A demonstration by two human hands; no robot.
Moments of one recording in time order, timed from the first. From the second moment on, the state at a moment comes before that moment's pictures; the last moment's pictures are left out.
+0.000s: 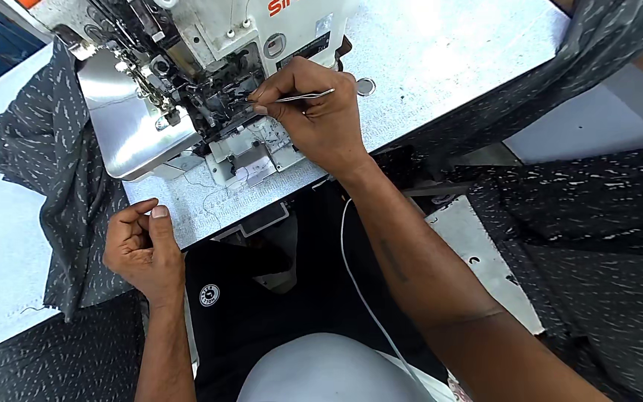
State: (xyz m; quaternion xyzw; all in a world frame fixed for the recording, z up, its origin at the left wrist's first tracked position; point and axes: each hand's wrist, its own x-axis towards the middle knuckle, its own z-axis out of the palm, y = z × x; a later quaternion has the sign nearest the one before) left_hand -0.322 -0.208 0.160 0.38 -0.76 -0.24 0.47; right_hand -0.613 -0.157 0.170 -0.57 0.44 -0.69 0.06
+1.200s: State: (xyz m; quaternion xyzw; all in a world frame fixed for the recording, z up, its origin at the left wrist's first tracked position) left_hand -0.428 -0.191 0.194 0.25 -0.83 -0.34 0.37; right_hand -0.613 -0.116 0.168 -0.51 0.39 -0.75 0.15
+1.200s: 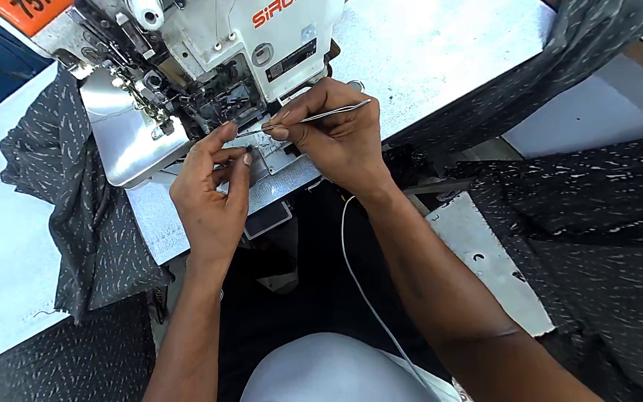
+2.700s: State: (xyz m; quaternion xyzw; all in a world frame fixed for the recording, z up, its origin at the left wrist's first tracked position) left_hand -0.446 -0.186 0.186 0.33 -0.73 -0.42 0.43; right_hand -0.610 -0.114 0.160 -0.47 0.34 -0.80 0.18
